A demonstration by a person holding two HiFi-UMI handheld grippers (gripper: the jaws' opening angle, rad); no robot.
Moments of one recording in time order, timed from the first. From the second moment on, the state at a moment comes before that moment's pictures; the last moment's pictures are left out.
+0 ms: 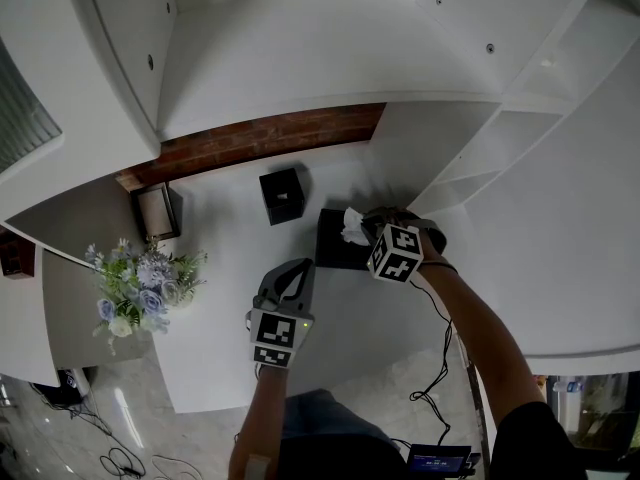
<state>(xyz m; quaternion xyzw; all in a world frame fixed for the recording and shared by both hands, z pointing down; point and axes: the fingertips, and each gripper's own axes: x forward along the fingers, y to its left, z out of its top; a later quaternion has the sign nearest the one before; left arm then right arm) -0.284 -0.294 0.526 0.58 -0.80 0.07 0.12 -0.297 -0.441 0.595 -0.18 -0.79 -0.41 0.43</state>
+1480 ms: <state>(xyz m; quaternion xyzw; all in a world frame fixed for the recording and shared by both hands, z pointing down) -0.295 -0.308 0.466 0.58 -0.81 0.06 0.07 -0.192 -0.460 0.380 0.14 -0.99 -0.01 0.04</state>
